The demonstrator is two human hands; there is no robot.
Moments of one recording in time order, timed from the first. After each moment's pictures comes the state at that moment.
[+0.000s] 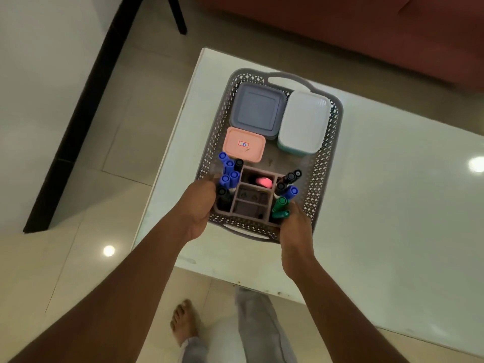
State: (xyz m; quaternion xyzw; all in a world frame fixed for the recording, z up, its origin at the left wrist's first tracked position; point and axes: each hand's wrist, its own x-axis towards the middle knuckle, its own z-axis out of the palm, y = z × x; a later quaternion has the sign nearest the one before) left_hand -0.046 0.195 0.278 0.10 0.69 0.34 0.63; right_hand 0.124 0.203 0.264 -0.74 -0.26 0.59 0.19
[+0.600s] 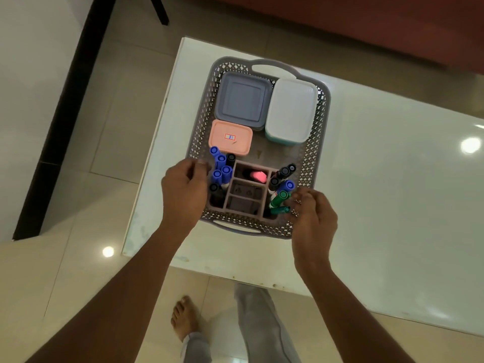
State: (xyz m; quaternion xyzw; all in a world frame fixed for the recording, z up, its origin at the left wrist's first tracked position) left_hand -0.042 0.194 0.268 0.25 0.82 0.36 0.38; right_hand 0.154 0.205 0.279 -0.73 -0.34 0.48 0.34
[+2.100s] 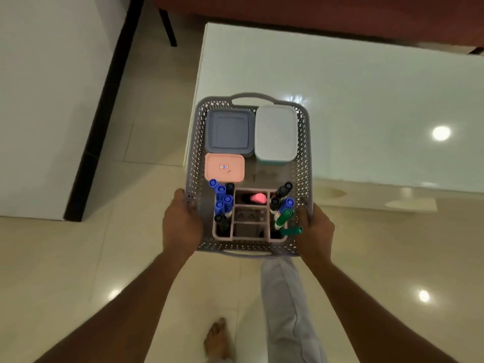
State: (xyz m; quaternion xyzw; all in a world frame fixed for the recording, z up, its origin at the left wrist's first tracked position) left_hand -0.097 -0.149 0.255 0.43 0.82 0.26 0.28; right_hand 0.154 -0.125 0.260 -0.75 -0.50 0.34 0.28
